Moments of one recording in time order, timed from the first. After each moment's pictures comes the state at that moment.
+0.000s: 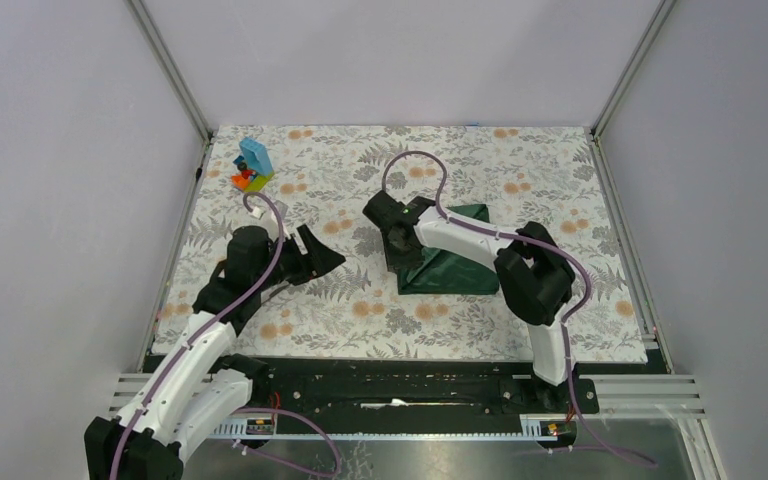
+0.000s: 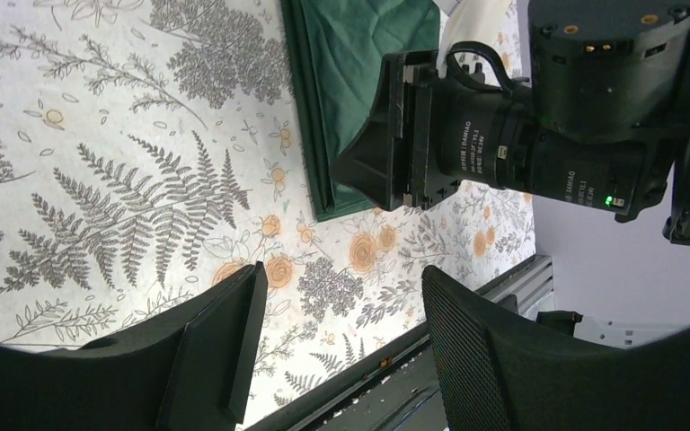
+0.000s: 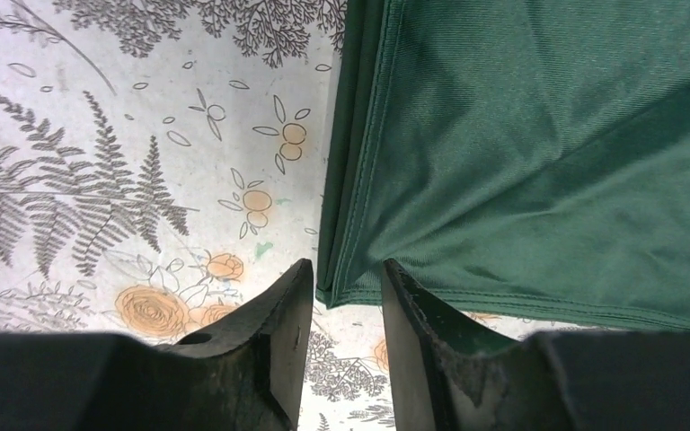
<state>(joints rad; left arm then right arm) -0.31 0.78 0.60 -0.29 0.37 -0.73 0.84 1.99 1.54 -0.84 0.18 0.65</state>
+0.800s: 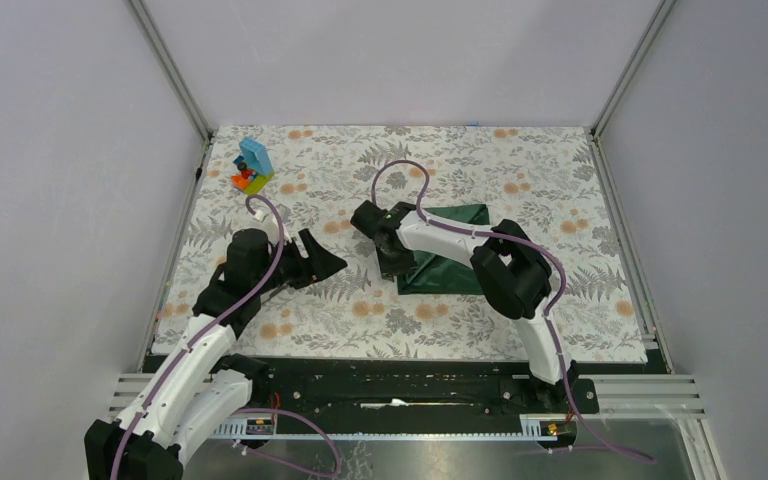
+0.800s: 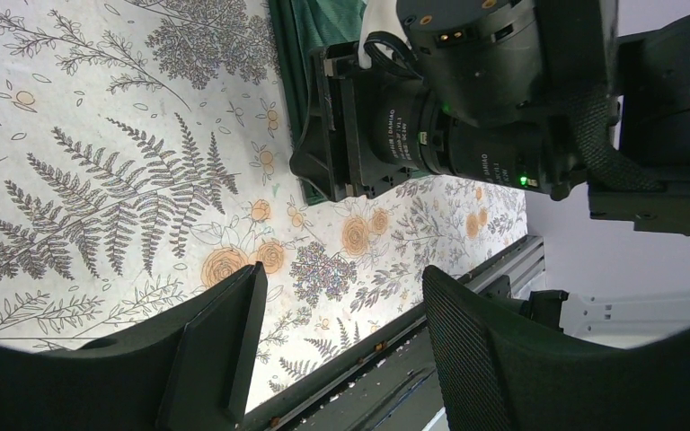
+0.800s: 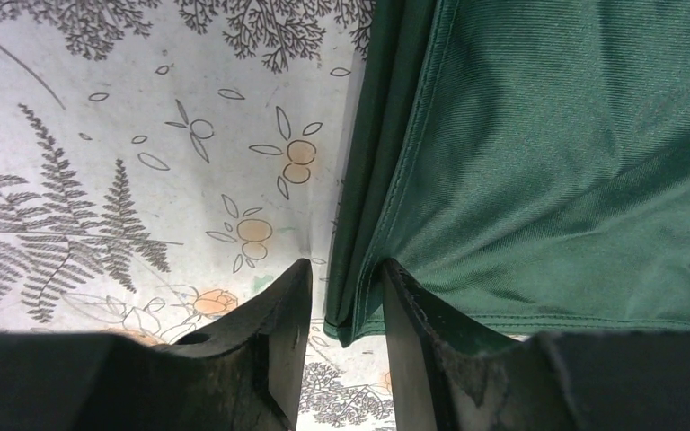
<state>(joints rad) -0.31 0.77 0.57 -0.30 0.42 -0.73 0.88 2.14 1.63 -0.91 0.21 0.66</state>
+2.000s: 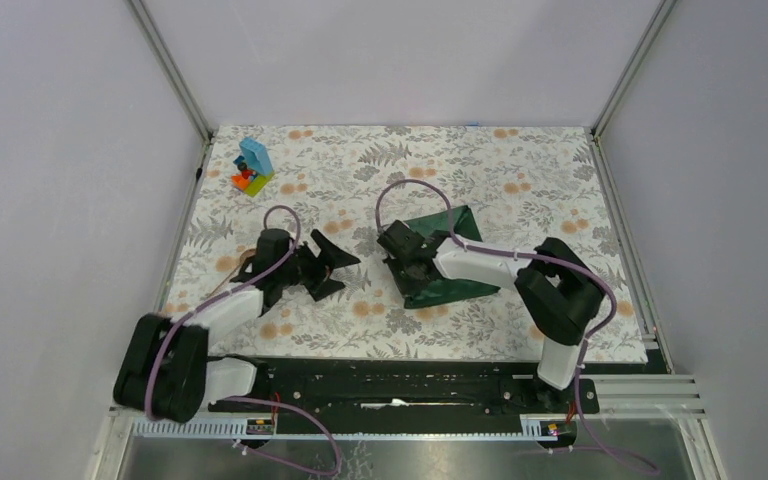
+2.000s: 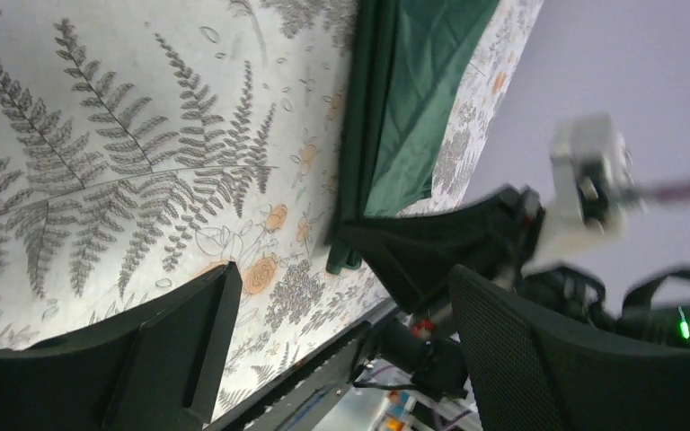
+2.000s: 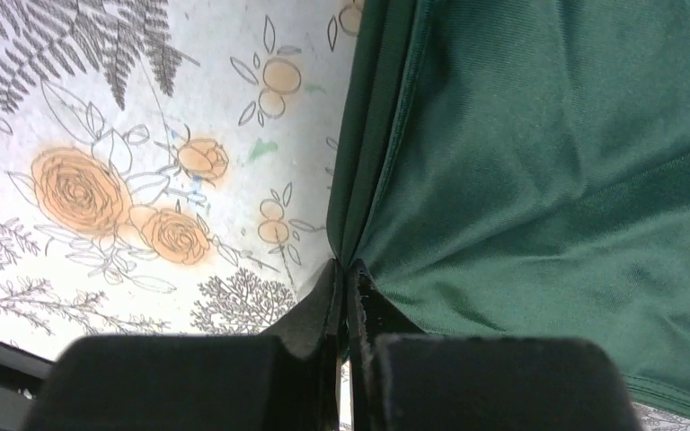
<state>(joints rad) -0.25 1.13 0.43 0.07 0.53 -1.08 0.89 1.85 1.20 -0.55 0.10 0.40</state>
